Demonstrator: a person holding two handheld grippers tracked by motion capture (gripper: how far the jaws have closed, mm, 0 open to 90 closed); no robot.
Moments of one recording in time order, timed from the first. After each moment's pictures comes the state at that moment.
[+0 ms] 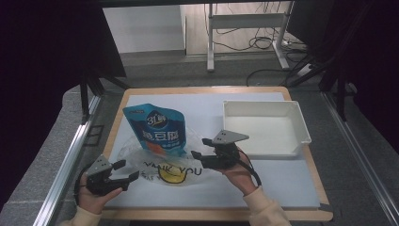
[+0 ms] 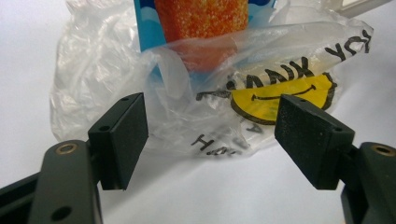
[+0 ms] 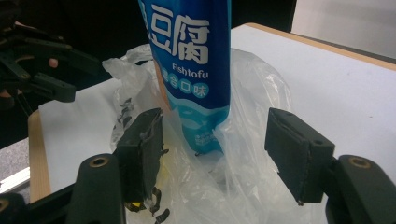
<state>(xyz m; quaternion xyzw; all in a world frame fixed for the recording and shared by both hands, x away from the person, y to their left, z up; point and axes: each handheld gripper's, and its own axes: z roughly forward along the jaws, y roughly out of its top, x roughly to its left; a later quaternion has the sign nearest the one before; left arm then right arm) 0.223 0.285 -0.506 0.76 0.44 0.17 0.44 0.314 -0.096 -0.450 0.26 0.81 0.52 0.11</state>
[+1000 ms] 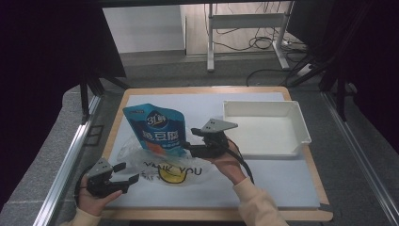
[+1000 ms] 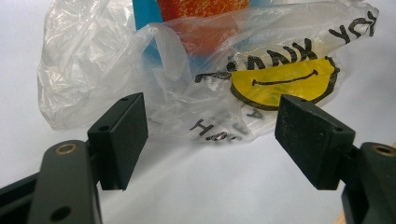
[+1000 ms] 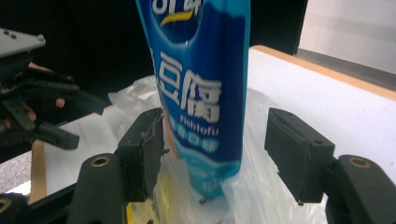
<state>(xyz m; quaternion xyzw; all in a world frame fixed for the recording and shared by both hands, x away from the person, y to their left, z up) 0.222 0.286 -0.513 0.77 0.44 0.16 0.43 0.335 -0.065 -0.430 0.24 0.80 0.54 0.11</state>
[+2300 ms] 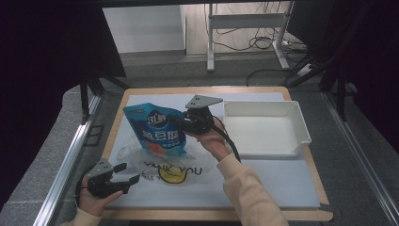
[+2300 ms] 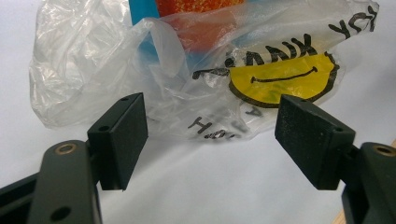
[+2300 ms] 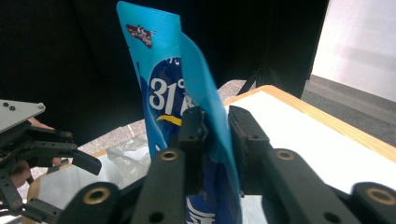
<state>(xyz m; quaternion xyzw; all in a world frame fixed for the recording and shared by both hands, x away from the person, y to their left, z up) 0.222 0.284 -0.514 0.77 0.44 0.16 0.43 0.377 -0.022 -0.391 0.20 0.79 0.56 0.11</state>
